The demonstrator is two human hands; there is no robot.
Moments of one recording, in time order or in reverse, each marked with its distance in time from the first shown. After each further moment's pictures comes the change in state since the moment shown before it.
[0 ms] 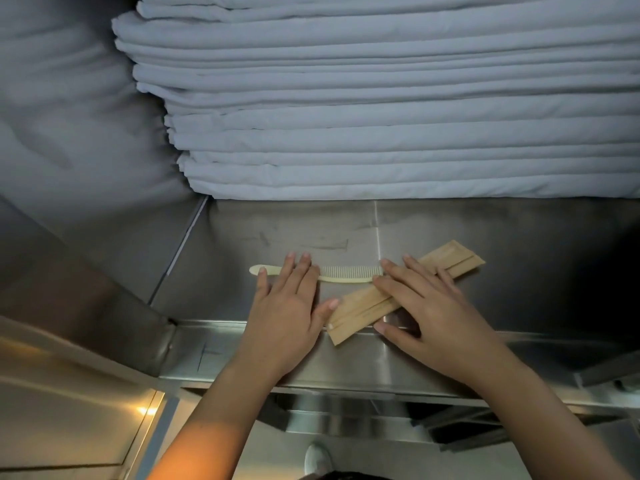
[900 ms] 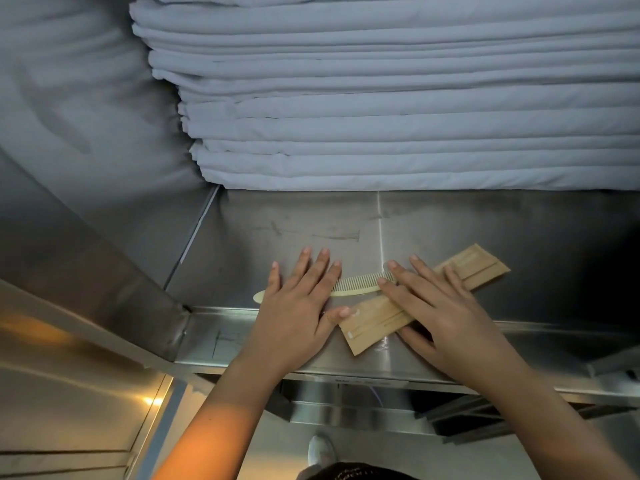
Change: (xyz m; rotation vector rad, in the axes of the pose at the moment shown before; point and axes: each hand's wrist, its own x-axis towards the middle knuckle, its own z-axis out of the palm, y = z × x) left_hand -0.013 -0.008 0.001 0.038 -0.053 0.102; right_hand -0.012 -0.010 0.011 -0.112 0.229 -0.134
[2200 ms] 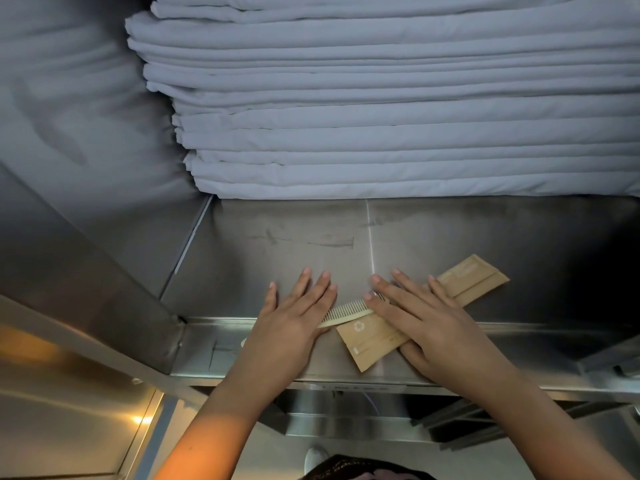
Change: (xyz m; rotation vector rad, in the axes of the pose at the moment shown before) left_hand -0.007 -0.010 0.012 -0.090 0.100 0.134; right_hand -0.001 -0.007 0.002 -0.110 0.005 -0.080
